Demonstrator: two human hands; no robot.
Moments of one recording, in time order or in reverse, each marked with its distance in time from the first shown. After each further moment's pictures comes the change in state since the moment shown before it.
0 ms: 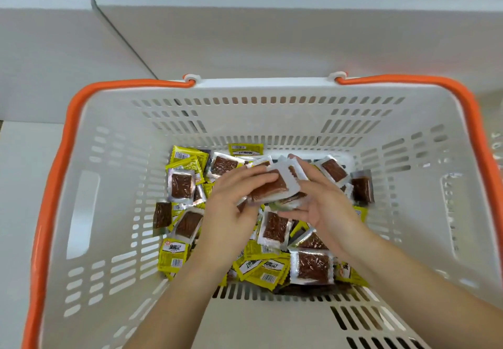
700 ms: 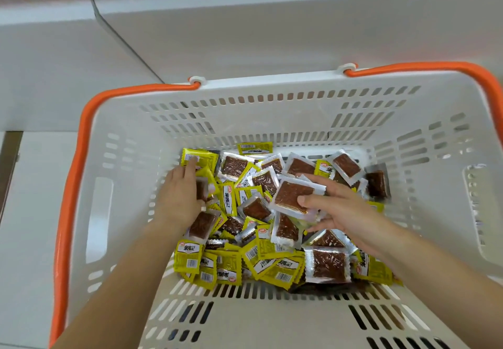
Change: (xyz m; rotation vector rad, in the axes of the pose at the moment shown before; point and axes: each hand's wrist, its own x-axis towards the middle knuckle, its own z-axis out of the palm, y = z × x) left_hand 0.037 -0.109 -0.062 0.912 -0.315 -0.398; right_hand 0.002 0.003 -0.017 -0.281 0.015 0.172
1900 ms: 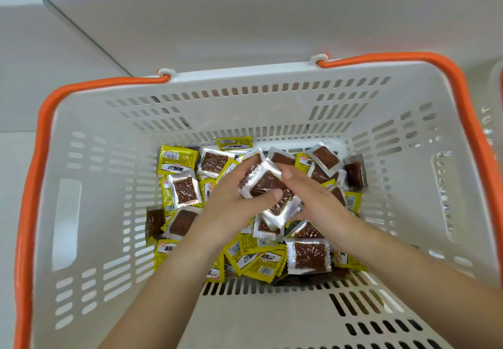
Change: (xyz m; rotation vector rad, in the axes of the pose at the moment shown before) left_hand -0.069 0.119 -0.044 -1.147 -0.326 0.061; right_hand 0.000 0.010 0.007 -0.075 -0.080 -0.164
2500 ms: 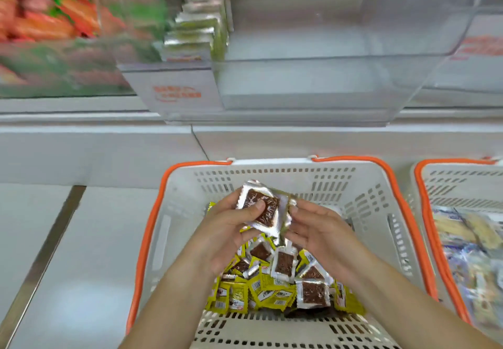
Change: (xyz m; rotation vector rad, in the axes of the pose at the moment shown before) left_hand -0.108 0.095 -0.044 -0.530 -0.029 0.119; right_hand -0.100 -0.105 0.046 0.396 -0.033 -0.141
